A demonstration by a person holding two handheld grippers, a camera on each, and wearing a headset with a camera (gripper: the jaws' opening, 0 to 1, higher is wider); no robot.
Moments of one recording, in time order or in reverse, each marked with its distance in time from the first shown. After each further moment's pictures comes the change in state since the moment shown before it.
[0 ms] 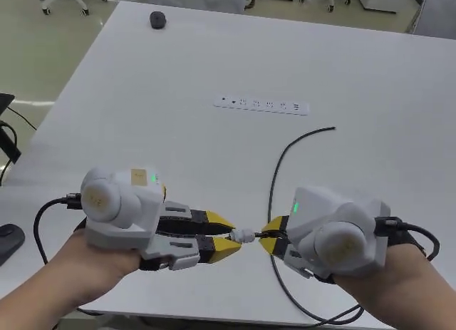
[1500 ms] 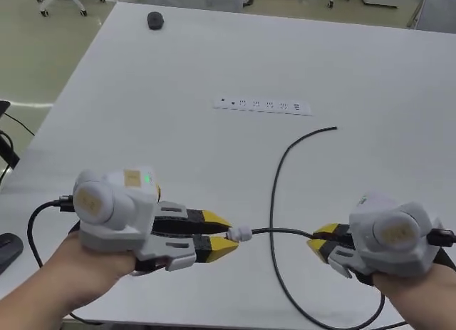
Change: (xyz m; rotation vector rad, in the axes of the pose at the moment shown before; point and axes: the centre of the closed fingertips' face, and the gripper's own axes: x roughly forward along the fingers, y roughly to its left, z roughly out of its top) left arm -0.002 0.015 0.004 0.001 0.005 0.011; right arm -0.007 -0.046 -0.077 0.366 -0.009 -0.139
